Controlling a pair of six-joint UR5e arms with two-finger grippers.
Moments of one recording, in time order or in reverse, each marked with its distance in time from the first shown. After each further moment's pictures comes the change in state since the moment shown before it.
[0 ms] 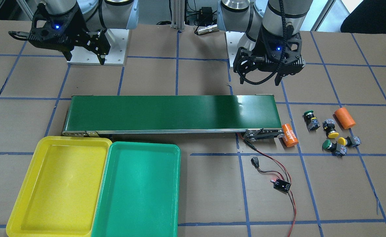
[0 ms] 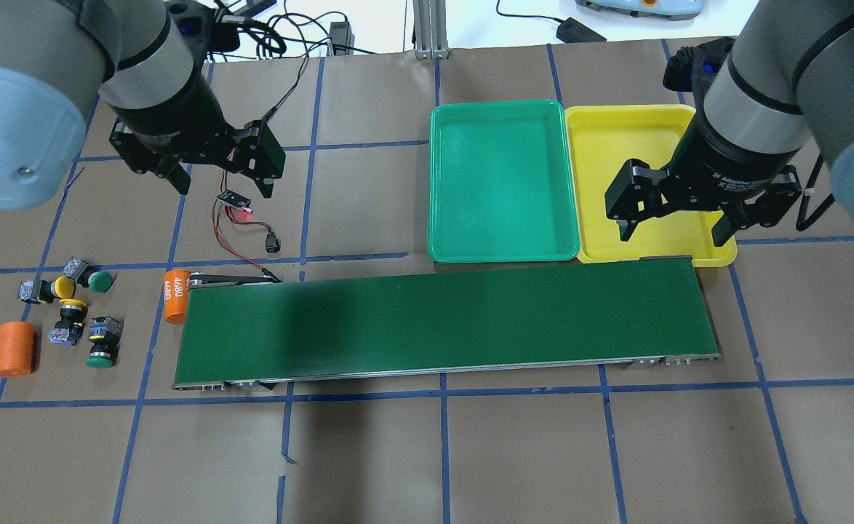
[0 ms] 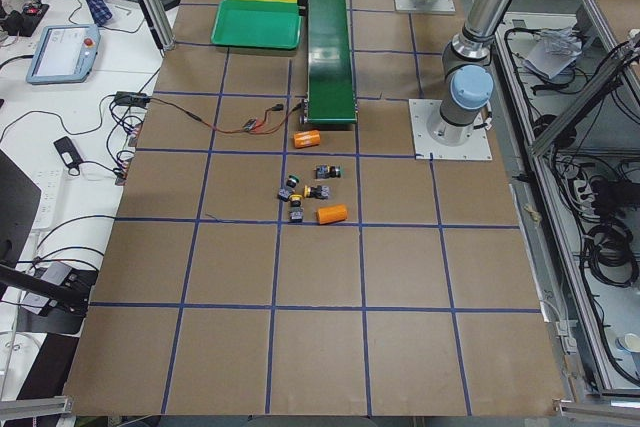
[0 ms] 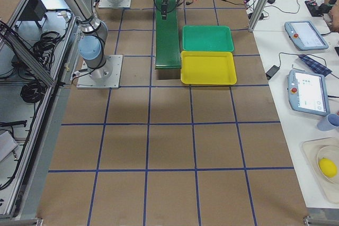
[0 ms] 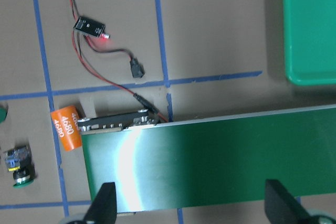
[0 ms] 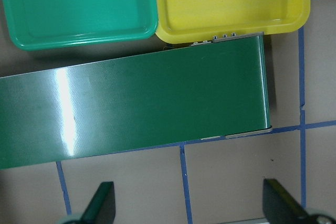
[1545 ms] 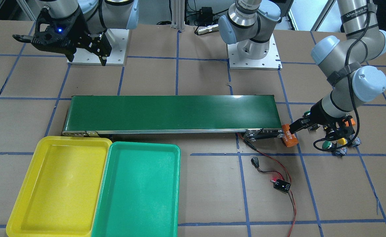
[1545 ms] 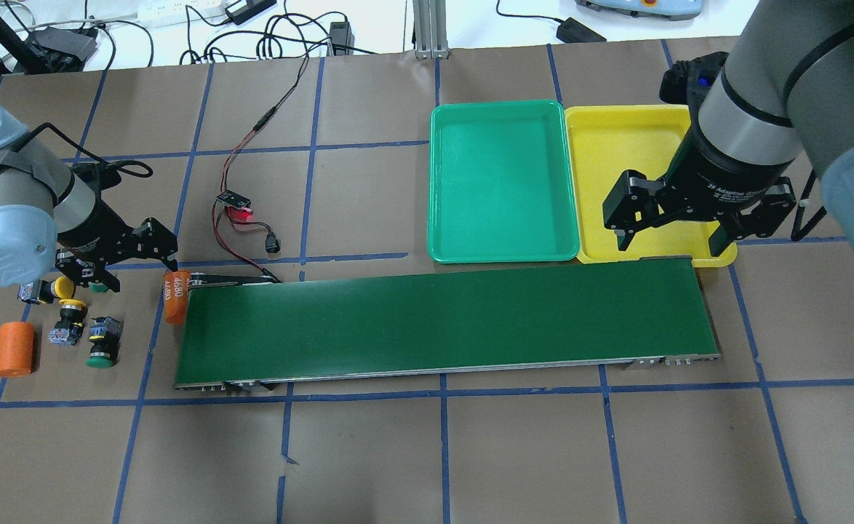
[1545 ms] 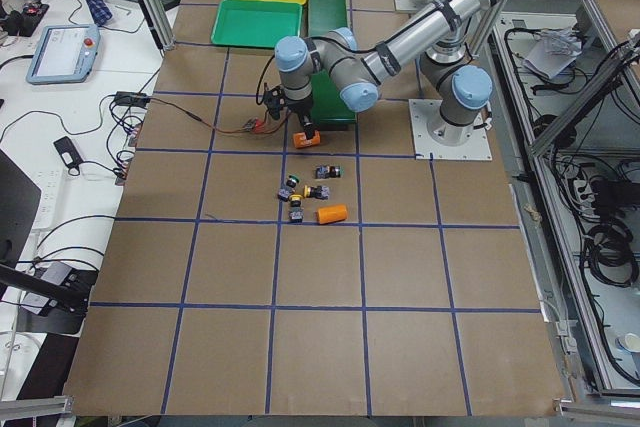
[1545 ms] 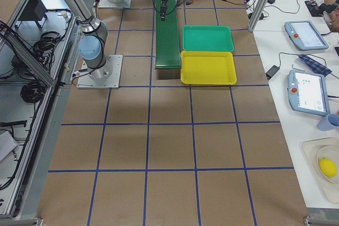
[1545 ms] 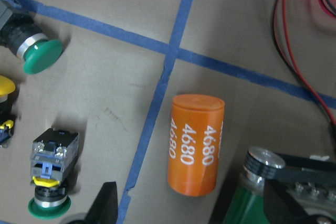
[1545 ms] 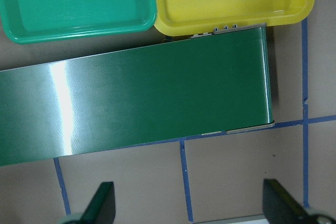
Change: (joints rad) left arm 0.475 -0.262 -0.311 0.436 -0.055 0.053; right arm 0.000 0.000 0.022 0.000 0.001 0.007
